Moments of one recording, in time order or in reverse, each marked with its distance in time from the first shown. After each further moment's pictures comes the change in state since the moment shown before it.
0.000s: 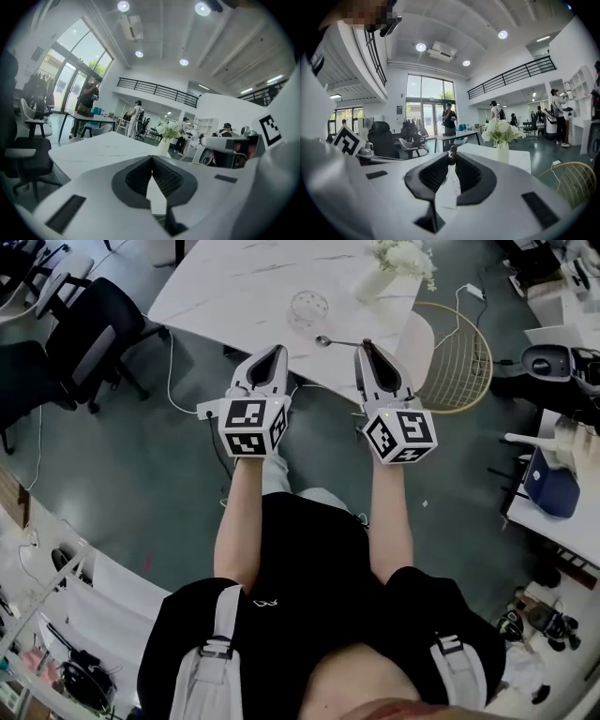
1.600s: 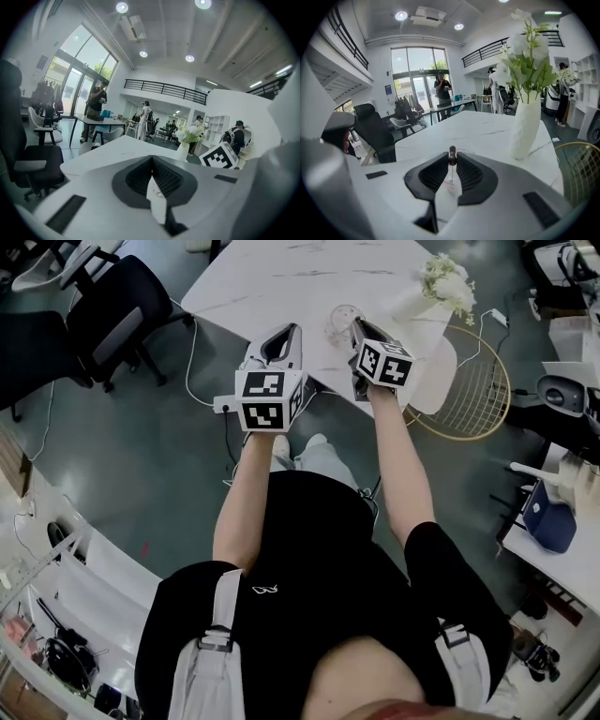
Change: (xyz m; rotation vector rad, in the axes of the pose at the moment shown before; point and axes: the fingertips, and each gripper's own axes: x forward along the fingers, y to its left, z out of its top) left arm 0.024 0.071 0.033 0.014 0.013 0.123; right arm 0.172 -0.035 -0.127 0.096 0.410 -0.028
